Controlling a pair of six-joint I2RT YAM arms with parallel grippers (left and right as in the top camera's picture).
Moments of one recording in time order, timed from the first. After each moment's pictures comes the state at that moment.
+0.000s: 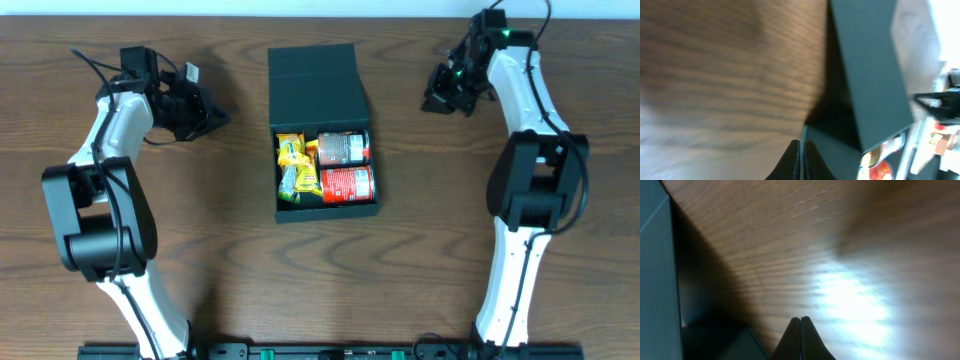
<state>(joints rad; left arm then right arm) 0.14 2.08 1.50 -0.67 0.76 -0.31 -0.03 2.45 2.14 -1.14 -0.48 0.39</state>
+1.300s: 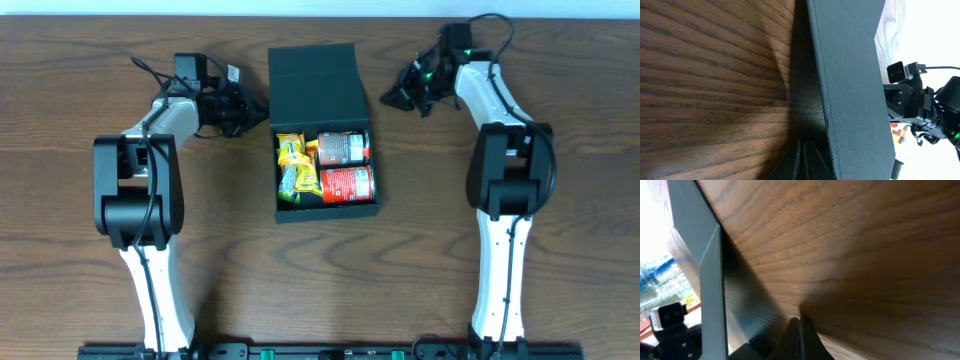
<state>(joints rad) 0.00 2.26 1.50 -0.31 0.85 -0.65 0.03 2.60 2.14 -0.82 -0.74 0.65</state>
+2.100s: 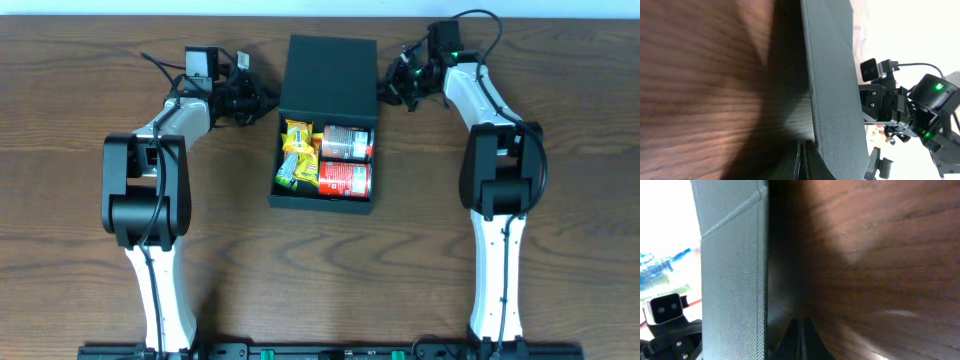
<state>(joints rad) -0.05 2.26 1.50 -0.10 0.88 -0.78 0.07 2.61 2.14 -0.69 -0.81 0.69</state>
